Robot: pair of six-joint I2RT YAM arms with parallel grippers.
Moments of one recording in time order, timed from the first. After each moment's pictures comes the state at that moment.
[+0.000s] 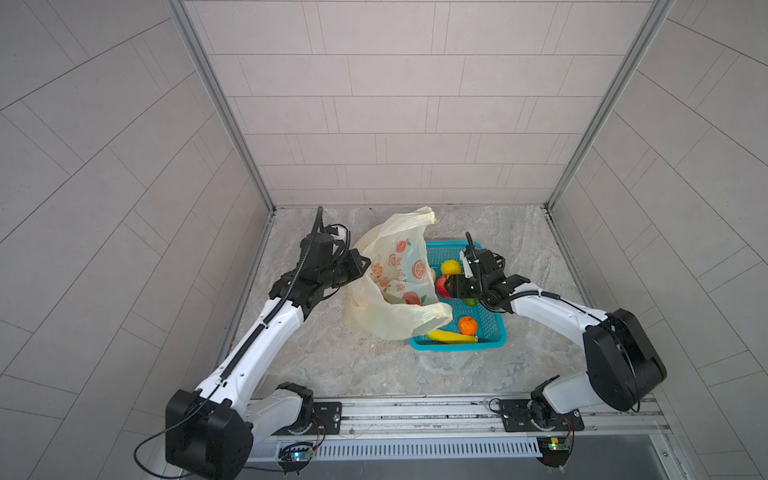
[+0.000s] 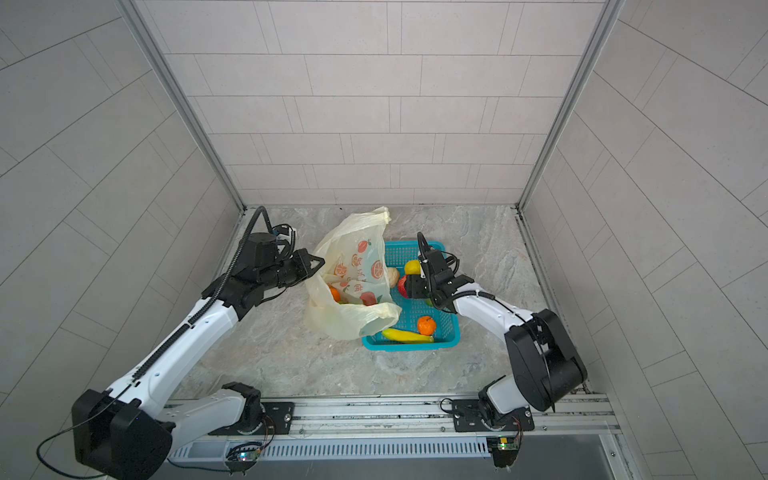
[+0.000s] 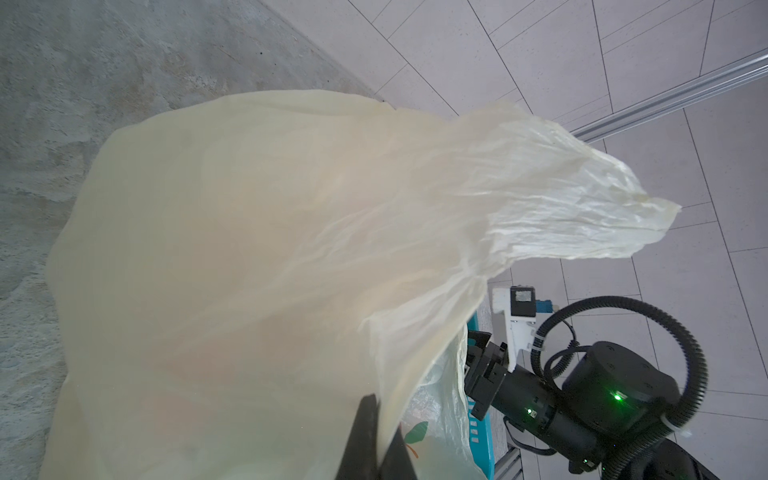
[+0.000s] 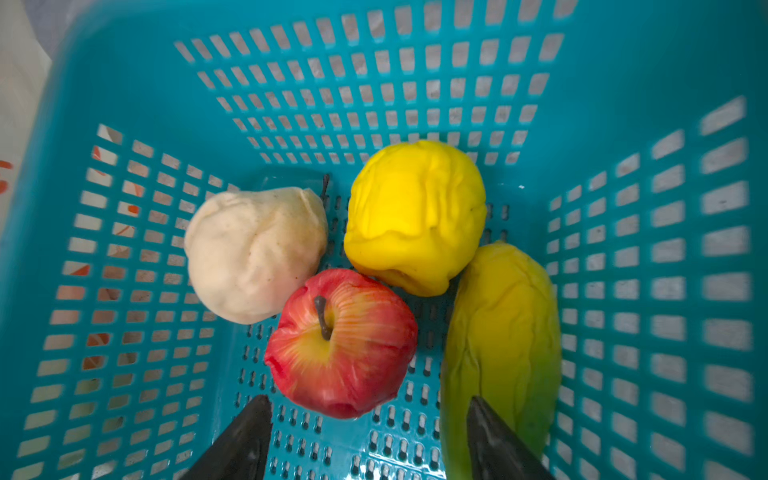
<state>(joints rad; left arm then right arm) -0.29 1.13 0.95 -0.38 0.37 -0.75 0.43 1.50 0.87 -0.26 -0.03 0.42</state>
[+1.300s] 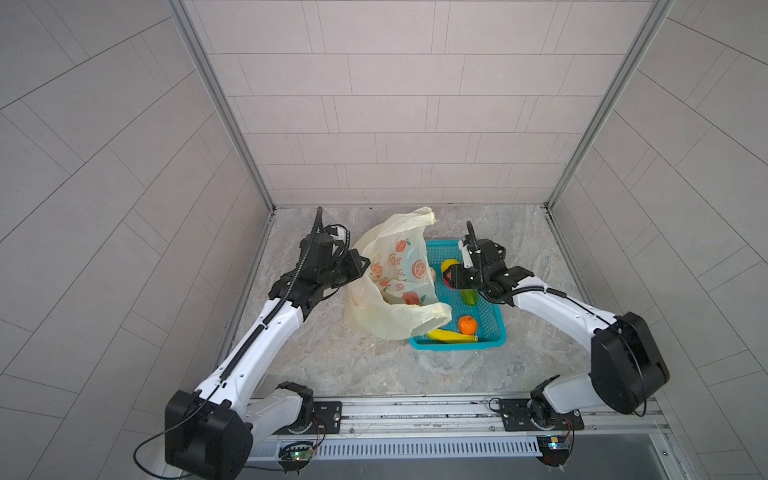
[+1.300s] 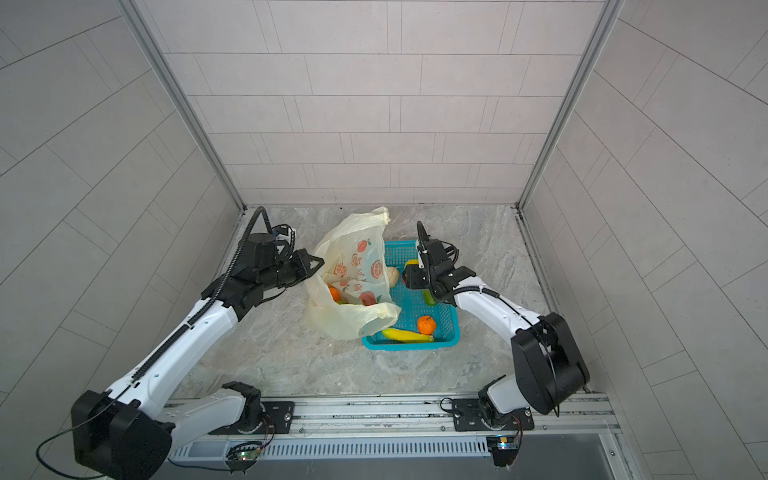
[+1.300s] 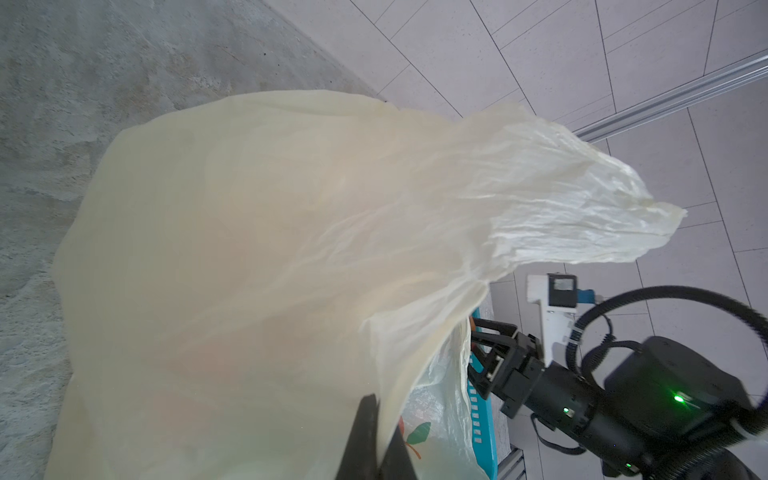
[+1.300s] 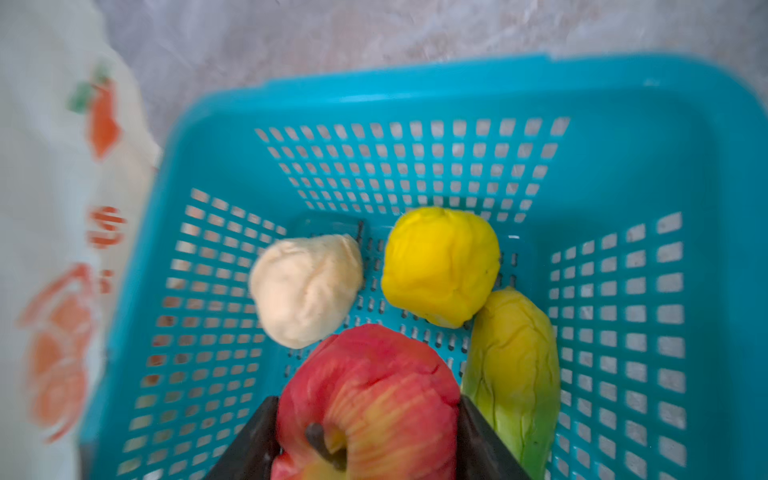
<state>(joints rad) -0.29 1.13 0.94 -0.38 0.36 -0.74 0.44 1.39 0.95 -0.32 -0.05 0.39</state>
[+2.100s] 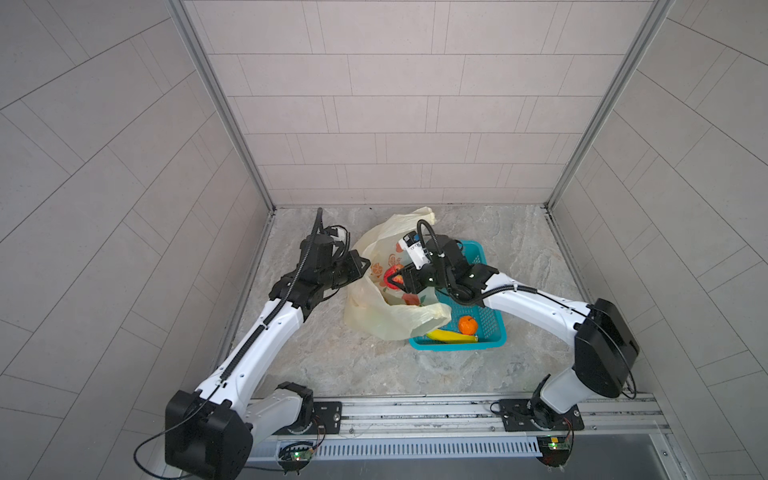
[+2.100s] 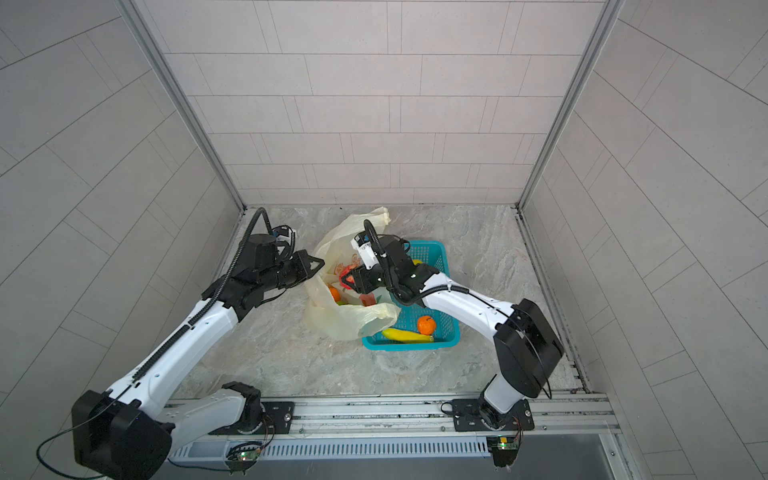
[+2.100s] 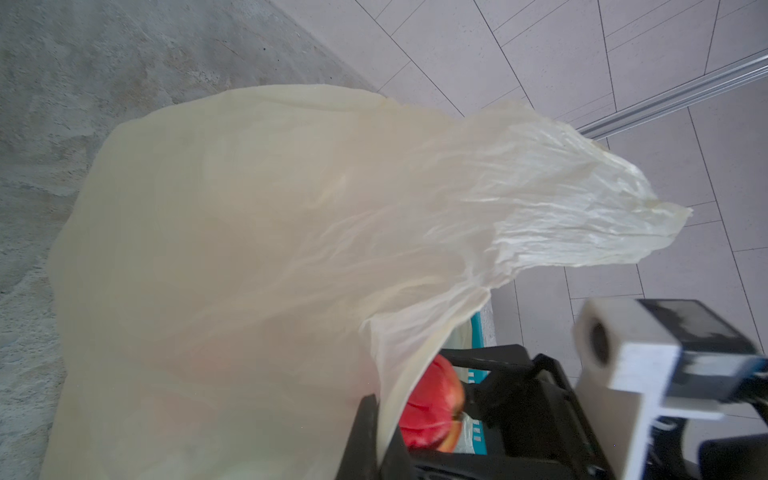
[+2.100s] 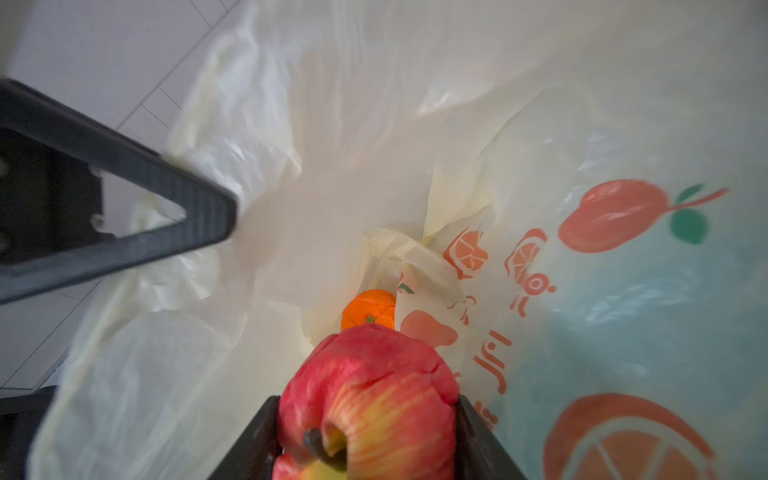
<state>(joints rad) -0.29 1.13 0.93 -0.38 0.37 -0.75 0.72 1.63 1.19 -0.16 -0.27 0.30</state>
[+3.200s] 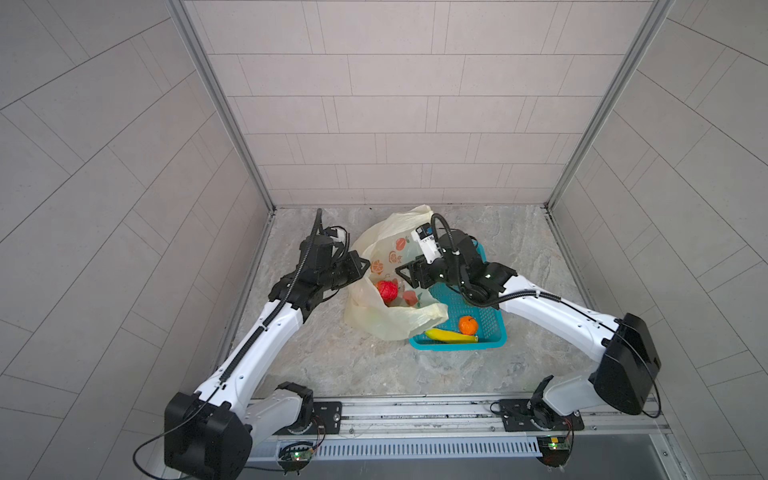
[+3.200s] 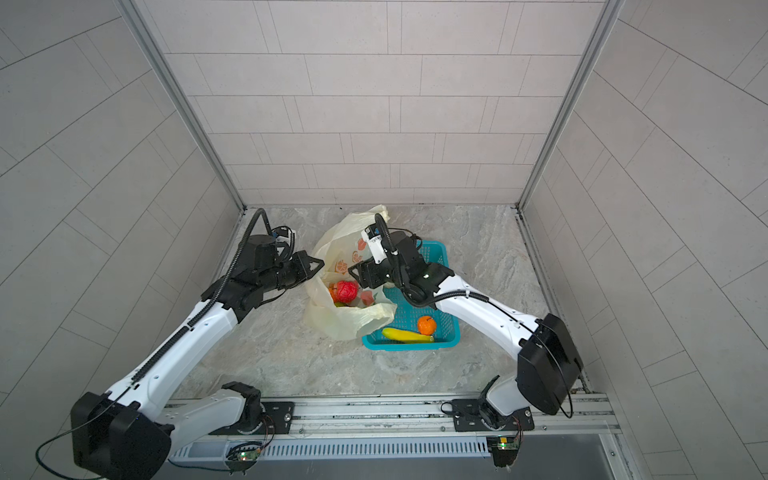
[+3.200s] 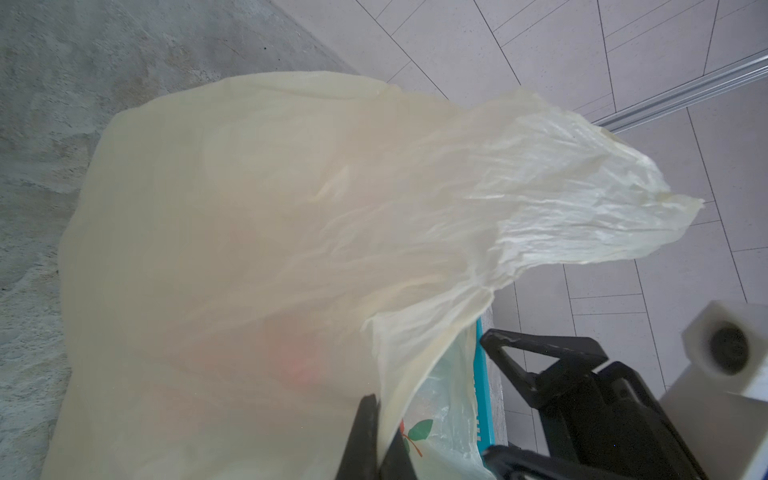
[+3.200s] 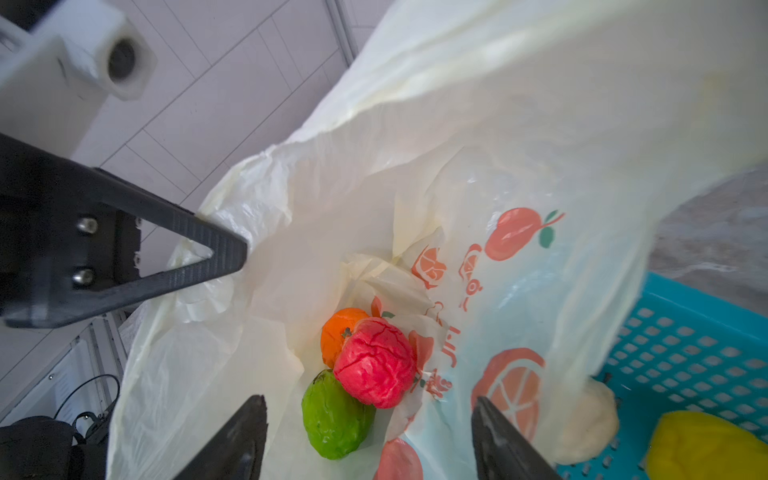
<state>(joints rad) -0.29 1.12 0.92 -0.38 0.37 -0.75 0.68 1.40 1.14 -0.23 -0.12 0.28</state>
